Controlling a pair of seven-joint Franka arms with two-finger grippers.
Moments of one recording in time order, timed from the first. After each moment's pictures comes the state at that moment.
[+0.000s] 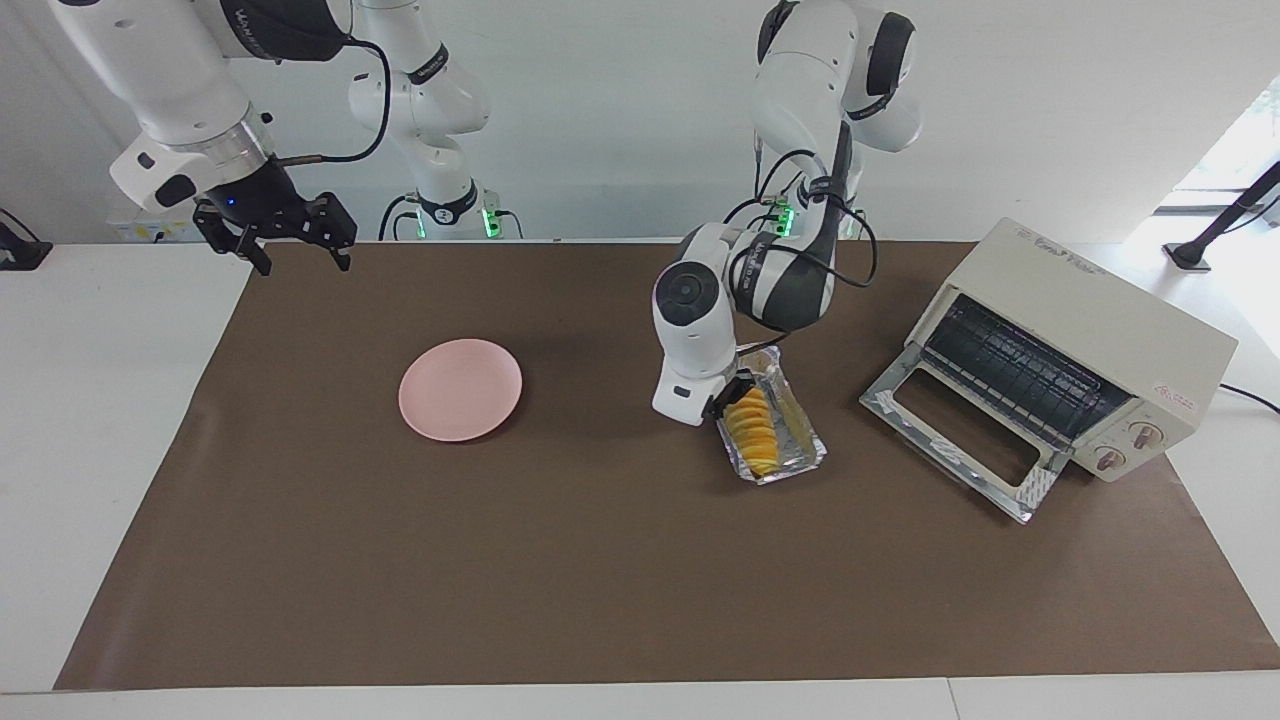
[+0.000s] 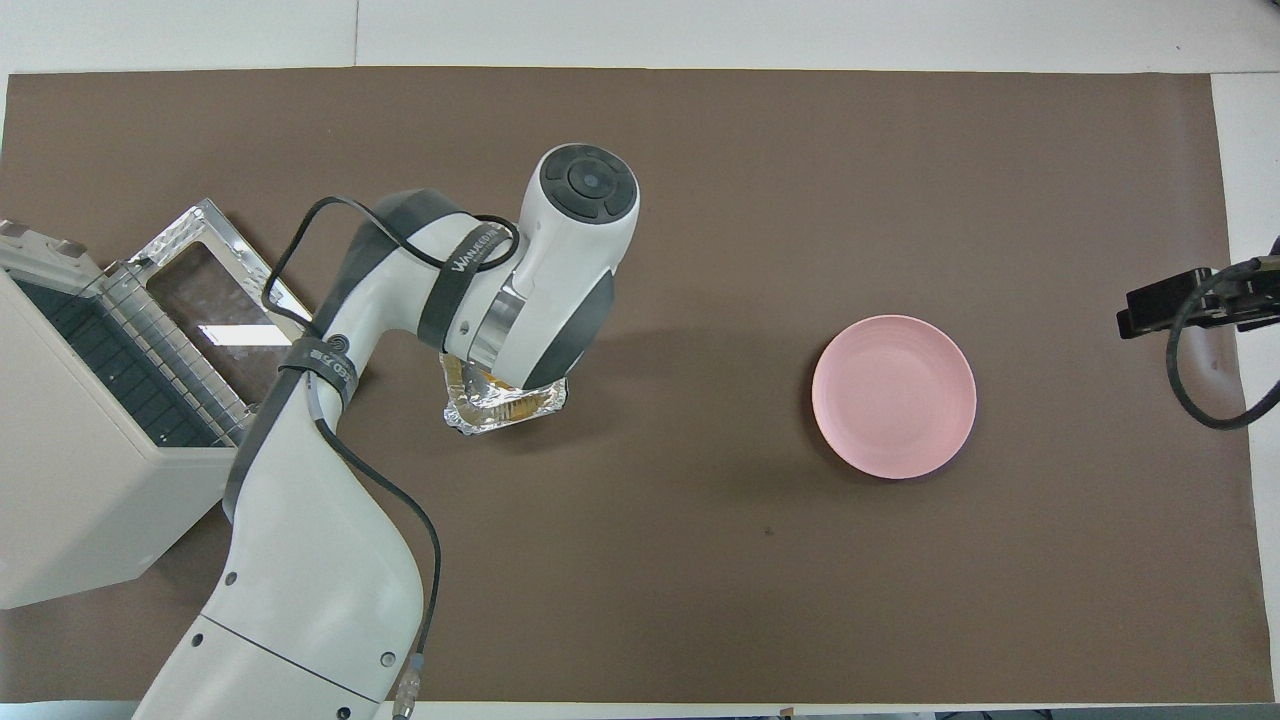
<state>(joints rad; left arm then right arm) -0.79 0.58 0.28 -1.38 0.00 1.75 -0.81 -0.05 -0.02 0.01 -1.59 0.01 1.51 -0.07</state>
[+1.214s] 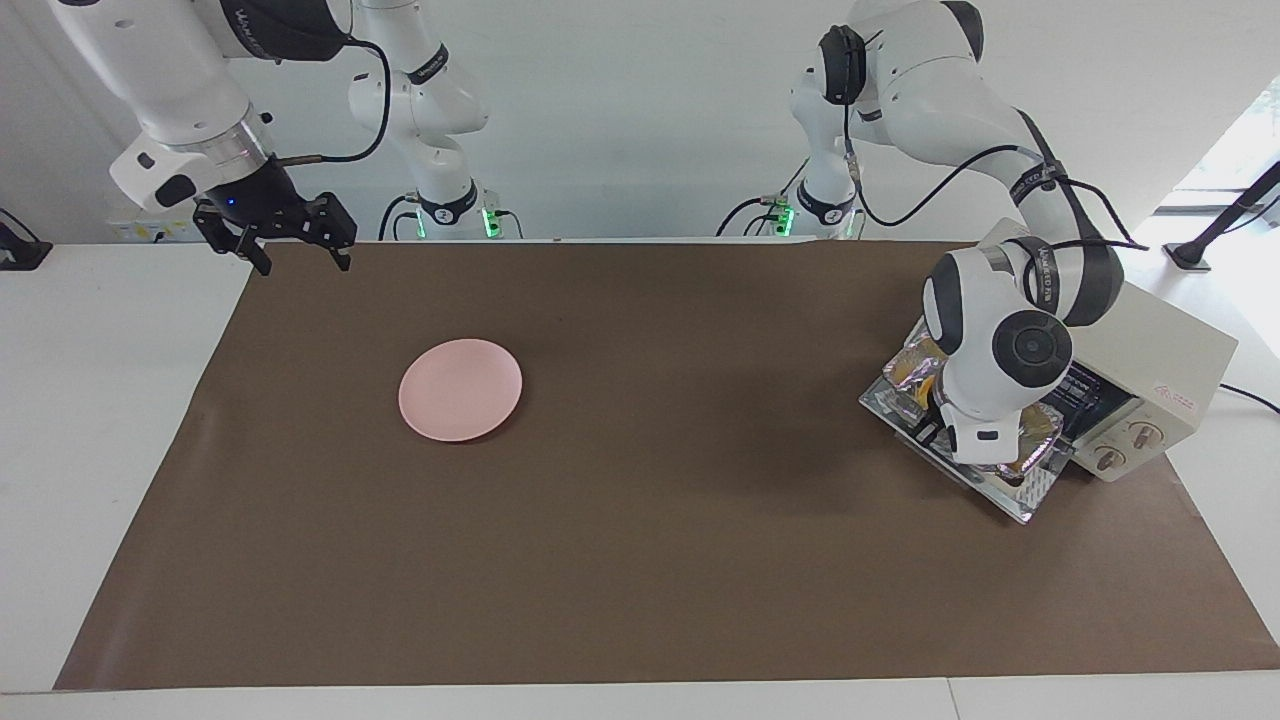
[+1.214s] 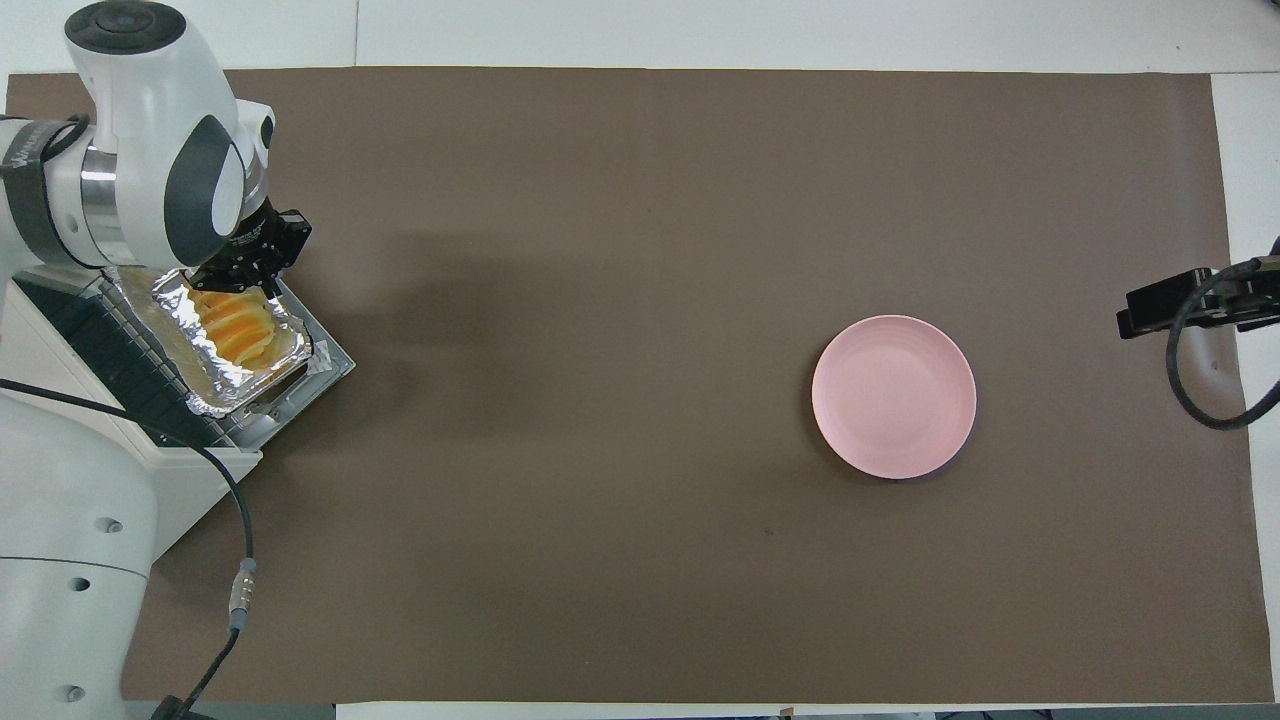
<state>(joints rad) -0.52 0.56 0.49 -1.42 -0.05 1.61 -0.66 -0.05 -0.02 0.01 -1.59 0.01 1.51 -0.07</state>
